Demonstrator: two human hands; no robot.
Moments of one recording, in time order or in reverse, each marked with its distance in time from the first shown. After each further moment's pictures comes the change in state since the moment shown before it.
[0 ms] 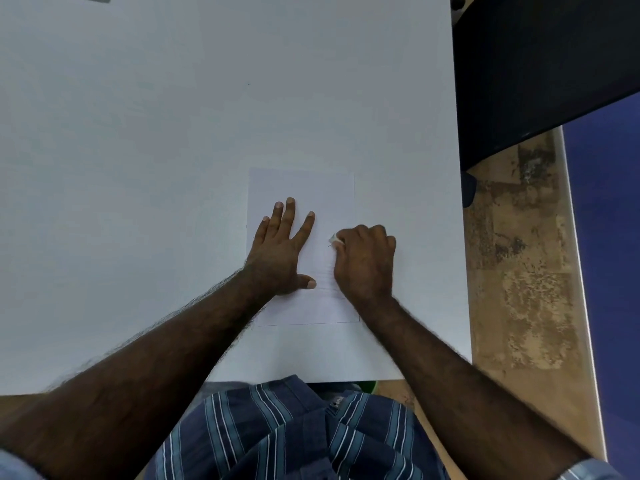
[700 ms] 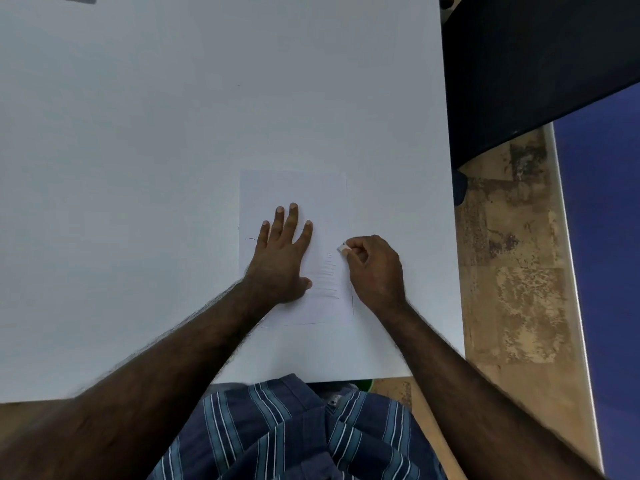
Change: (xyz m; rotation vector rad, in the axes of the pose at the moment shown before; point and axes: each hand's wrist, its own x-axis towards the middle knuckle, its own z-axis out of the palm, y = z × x) left_hand -0.006 0.021 -0.003 -0.007 -0.021 0.000; right_hand -0.010 0.032 -0.013 0.425 -0.129 0.194
